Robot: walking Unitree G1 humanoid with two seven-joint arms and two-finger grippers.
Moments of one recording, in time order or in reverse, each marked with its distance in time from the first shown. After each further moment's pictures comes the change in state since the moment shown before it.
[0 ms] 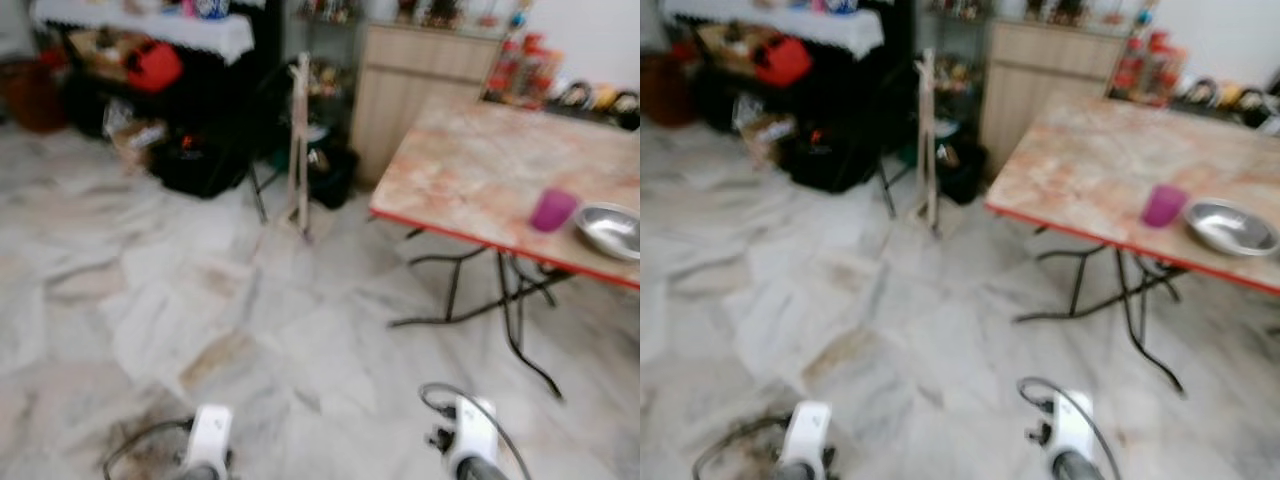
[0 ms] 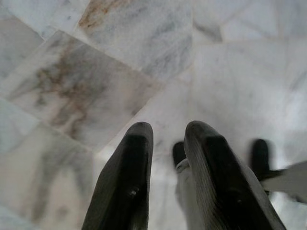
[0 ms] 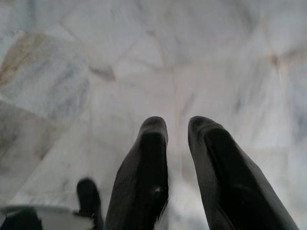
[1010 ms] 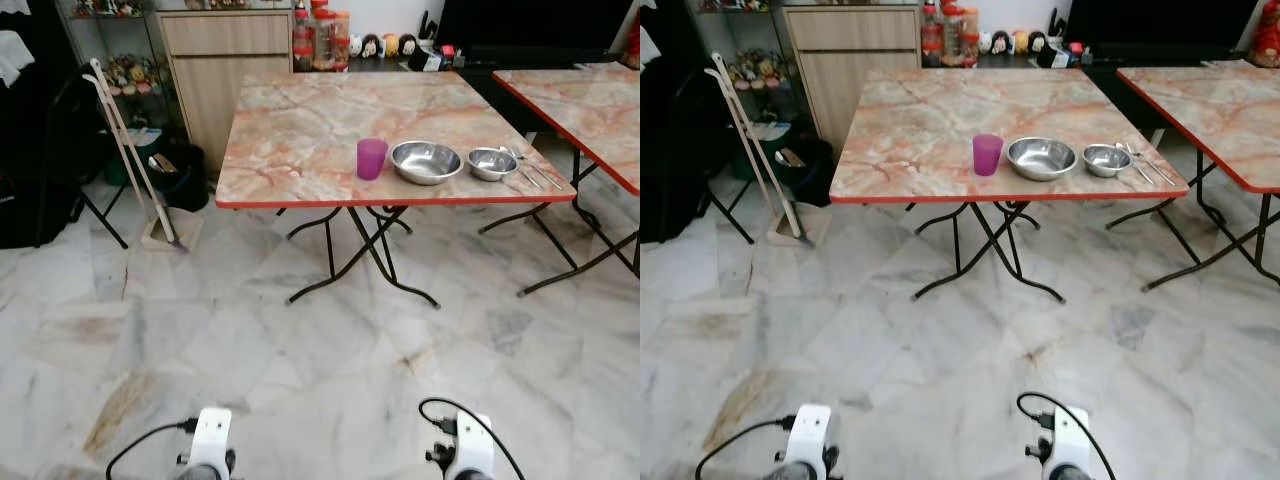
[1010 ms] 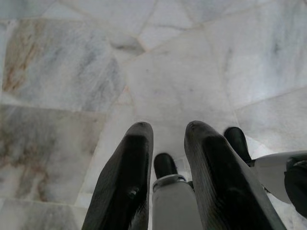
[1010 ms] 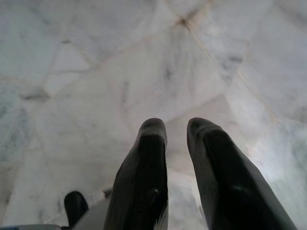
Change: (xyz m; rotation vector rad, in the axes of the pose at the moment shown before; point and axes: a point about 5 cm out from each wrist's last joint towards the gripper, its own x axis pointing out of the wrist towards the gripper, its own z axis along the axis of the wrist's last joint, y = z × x) left arm 0.002 -0.010 0.007 -0.004 -0.017 -0.030; right arm -0.001 -0.008 0.002 0.019 -0.013 -0.029
